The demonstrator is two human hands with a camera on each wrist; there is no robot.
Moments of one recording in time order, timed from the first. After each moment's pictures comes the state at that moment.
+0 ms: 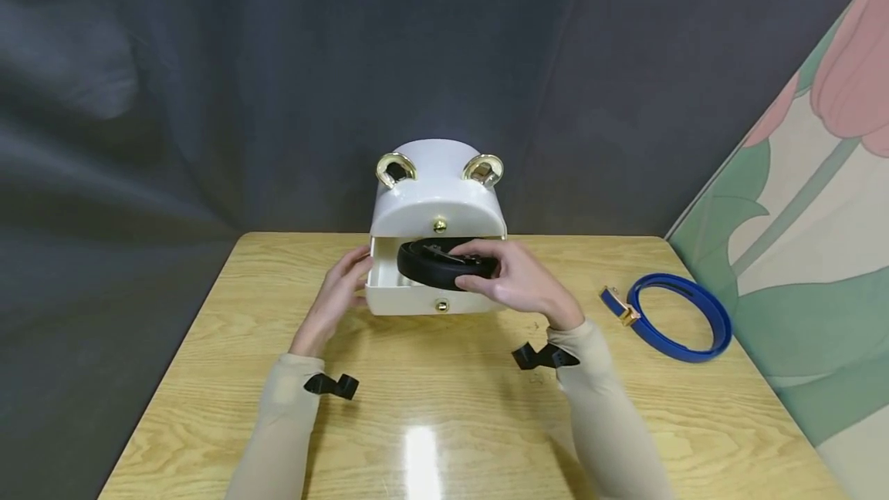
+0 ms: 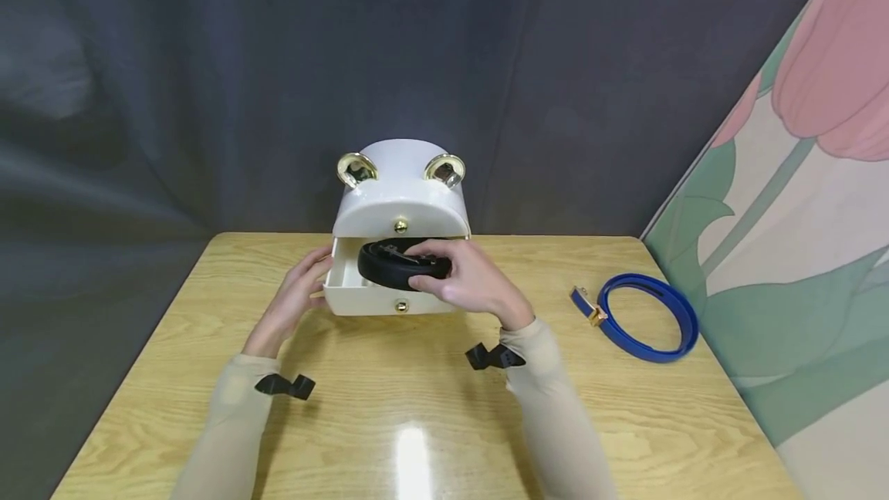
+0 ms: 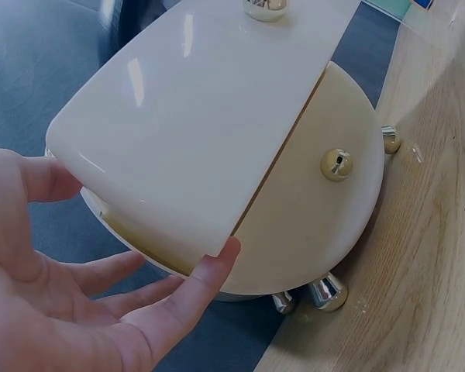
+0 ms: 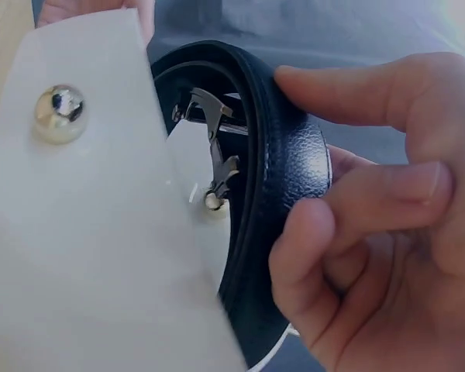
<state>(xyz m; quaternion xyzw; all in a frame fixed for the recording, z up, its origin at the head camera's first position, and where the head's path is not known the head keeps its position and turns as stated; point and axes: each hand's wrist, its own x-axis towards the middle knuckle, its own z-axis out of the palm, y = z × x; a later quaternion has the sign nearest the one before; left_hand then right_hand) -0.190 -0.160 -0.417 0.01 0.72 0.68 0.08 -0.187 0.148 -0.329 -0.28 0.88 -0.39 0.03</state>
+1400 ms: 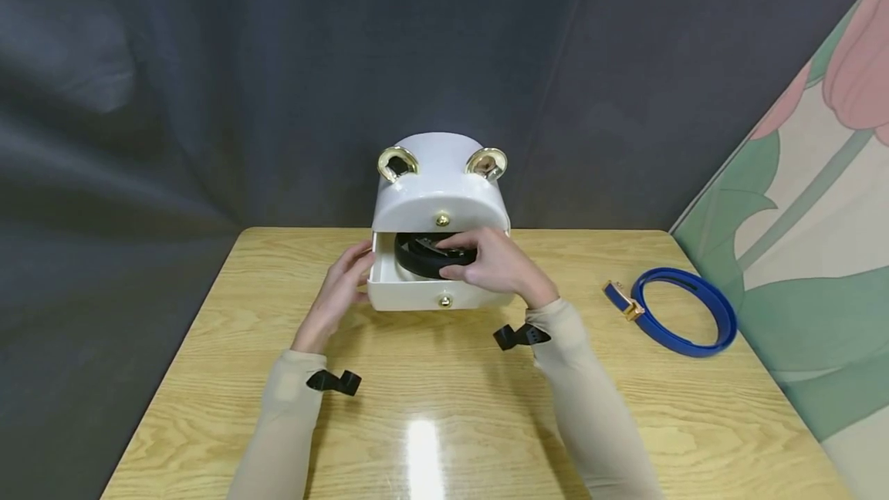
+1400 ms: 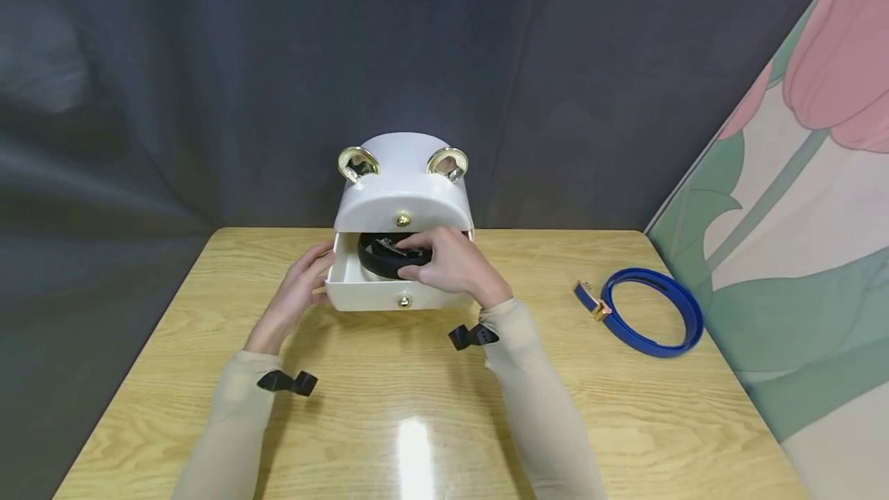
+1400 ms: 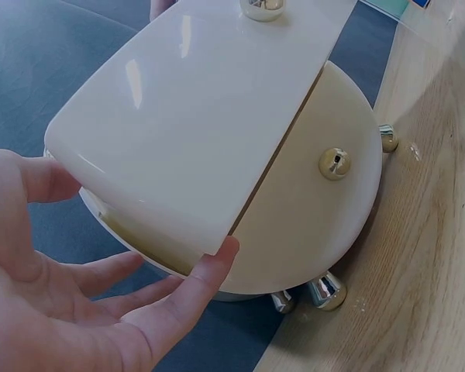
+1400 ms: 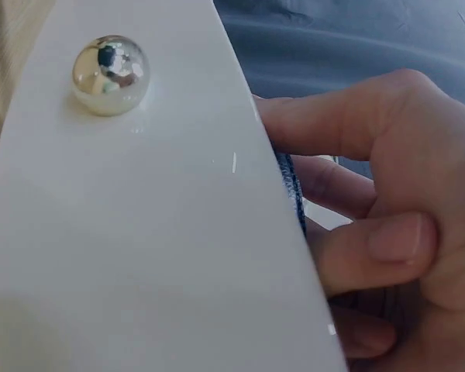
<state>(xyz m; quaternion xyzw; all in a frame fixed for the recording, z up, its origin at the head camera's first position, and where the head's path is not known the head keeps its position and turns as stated) -0.191 -0.160 -0.417 0.02 0.73 0.68 0.08 -0.220 0.121 -0.346 -0.28 0.90 -0.33 0.04</state>
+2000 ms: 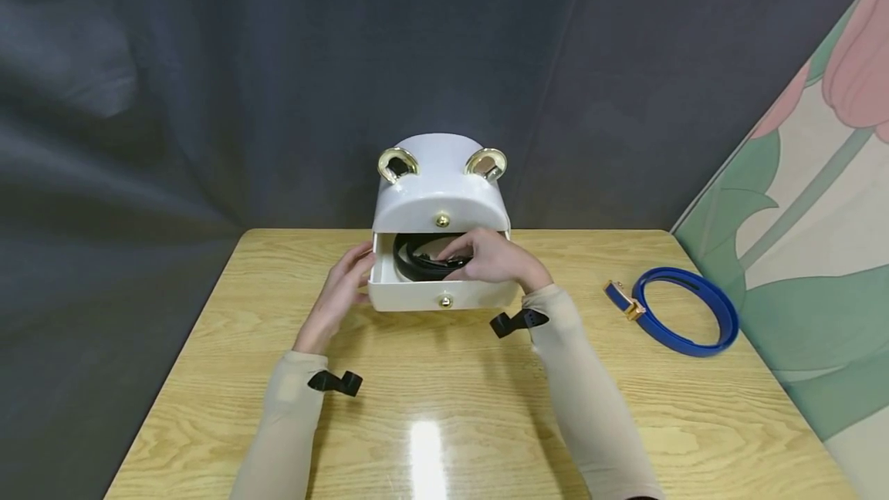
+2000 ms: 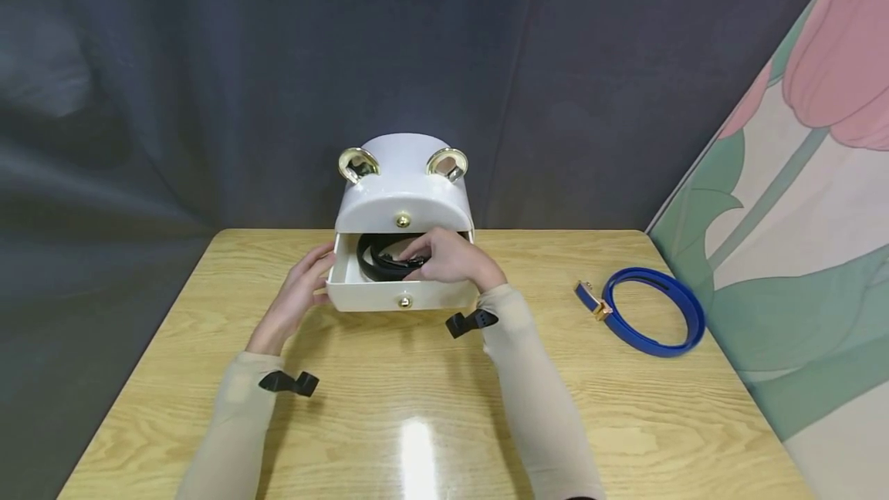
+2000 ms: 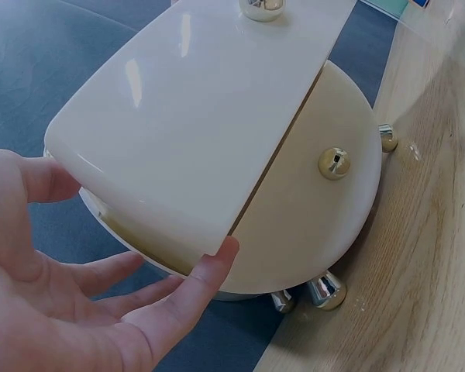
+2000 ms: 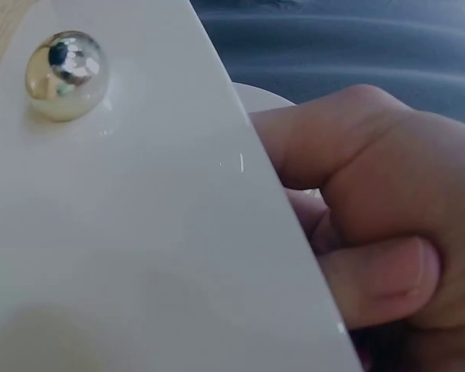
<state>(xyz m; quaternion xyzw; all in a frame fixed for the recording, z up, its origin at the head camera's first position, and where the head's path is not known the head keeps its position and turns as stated) -0.190 -0.160 -0.419 0.01 0.73 0.68 0.08 -0.242 0.122 -0.348 -0.31 0.88 -0.33 0.13</state>
